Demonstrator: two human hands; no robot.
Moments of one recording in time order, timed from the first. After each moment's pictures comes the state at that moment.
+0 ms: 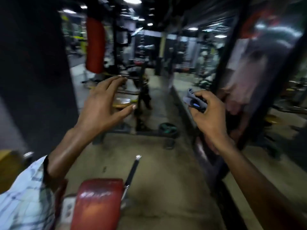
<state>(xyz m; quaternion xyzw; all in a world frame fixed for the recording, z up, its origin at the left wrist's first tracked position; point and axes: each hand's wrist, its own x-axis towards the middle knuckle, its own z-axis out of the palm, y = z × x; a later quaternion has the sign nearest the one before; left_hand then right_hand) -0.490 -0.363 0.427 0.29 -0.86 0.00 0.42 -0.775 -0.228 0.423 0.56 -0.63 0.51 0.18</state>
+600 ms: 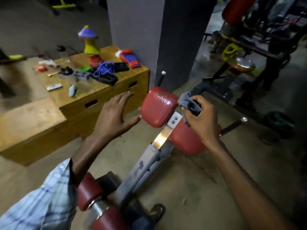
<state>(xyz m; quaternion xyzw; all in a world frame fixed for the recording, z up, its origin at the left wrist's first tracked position) -0.148 -0.119 0.202 0.68 -0.68 -0.03 0.27 -0.425 -0.202 0.212 0.72 -0.48 0.44 -0.21</state>
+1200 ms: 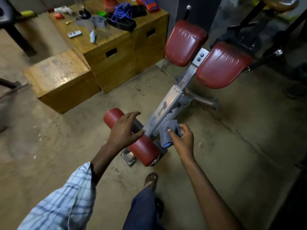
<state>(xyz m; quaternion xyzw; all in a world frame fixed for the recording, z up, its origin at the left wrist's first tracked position) -0.134 0.190 0.022 0.72 -0.65 -0.20 0.15 -0.365 0.145 -0.025 0.51 -0.64 0.35 -0.46</state>
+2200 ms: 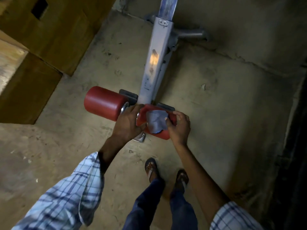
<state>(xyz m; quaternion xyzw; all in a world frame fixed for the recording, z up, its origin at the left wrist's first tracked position) -0.059 0.162 -0.181 0.57 -0.76 -0.30 0.06 -0.253 0.210 -0.242 0.36 -0.82 0.31 -0.32</state>
